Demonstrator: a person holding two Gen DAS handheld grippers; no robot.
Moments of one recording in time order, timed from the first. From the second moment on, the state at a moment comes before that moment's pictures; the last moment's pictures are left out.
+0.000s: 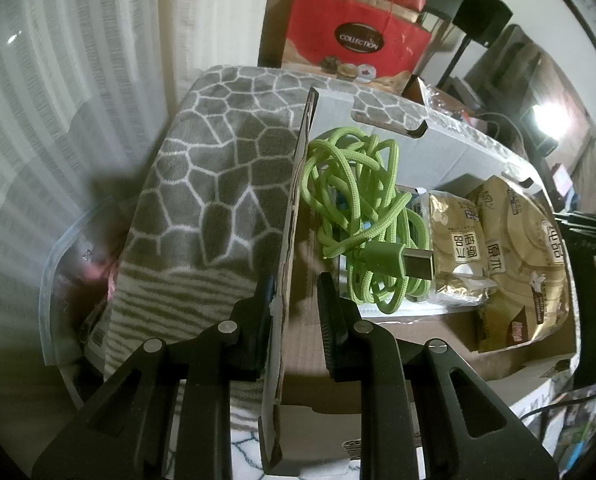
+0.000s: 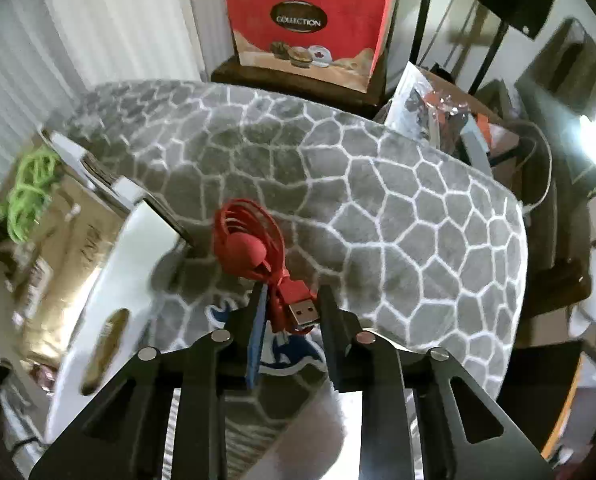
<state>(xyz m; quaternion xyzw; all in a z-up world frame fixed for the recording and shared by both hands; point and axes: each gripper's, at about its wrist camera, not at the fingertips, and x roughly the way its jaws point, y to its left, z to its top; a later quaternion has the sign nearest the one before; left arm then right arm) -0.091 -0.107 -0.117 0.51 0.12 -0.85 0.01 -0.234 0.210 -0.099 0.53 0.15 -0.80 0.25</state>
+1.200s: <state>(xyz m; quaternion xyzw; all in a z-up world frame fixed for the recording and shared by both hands) -0.092 -0.107 -0.117 0.51 0.12 -0.85 0.01 -0.189 0.206 -0.007 0.50 0.03 -0.82 0.27</state>
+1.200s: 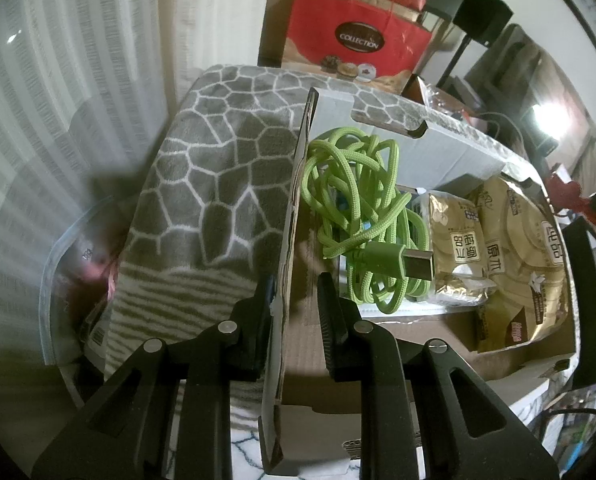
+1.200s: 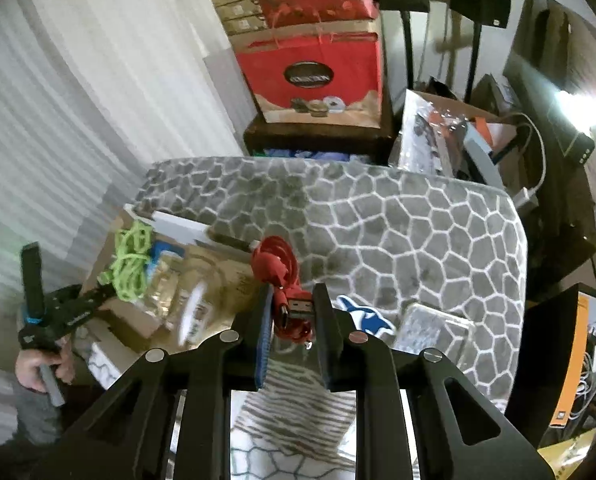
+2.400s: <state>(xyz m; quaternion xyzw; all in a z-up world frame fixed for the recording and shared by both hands) -0.089 -0.109 -0.115 0.51 0.13 -0.85 0.00 -0.114 0.061 -0.040 0.52 0.01 -0.73 0.43</state>
